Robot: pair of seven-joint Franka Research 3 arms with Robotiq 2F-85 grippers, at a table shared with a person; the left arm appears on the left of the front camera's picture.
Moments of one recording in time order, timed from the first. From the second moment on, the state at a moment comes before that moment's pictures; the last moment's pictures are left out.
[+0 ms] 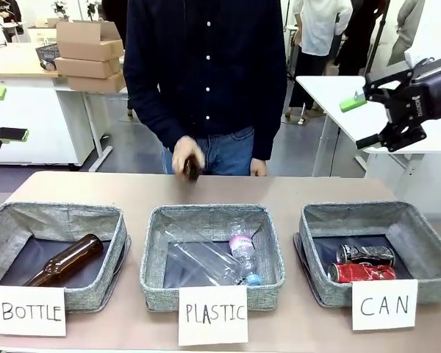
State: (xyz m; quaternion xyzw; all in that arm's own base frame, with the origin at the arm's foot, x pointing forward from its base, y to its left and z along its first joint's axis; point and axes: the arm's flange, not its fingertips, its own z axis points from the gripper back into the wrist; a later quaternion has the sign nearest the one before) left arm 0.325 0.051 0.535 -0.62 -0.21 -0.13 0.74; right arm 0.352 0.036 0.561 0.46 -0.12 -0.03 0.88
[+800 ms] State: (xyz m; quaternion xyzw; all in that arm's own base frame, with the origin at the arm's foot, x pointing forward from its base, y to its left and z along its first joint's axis) left arm 0.325 0.051 0.535 -0.62 -0.21 -0.13 0.74; right arm 0.352 0.035 0.562 0.45 -0.12 -0.03 0.88
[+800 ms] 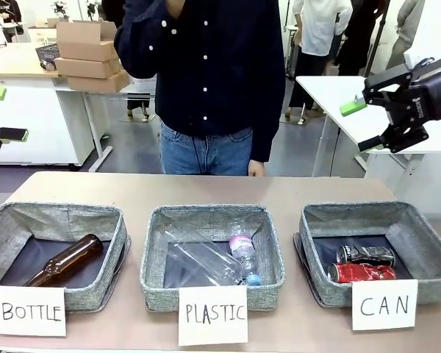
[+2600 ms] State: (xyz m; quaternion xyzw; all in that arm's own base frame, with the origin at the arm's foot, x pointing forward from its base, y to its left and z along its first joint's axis) left arm 0.325 0.051 0.535 -0.62 -0.21 -0.13 0.74; right arm 0.351 0.035 0.562 0.45 -0.12 -0.03 0.88
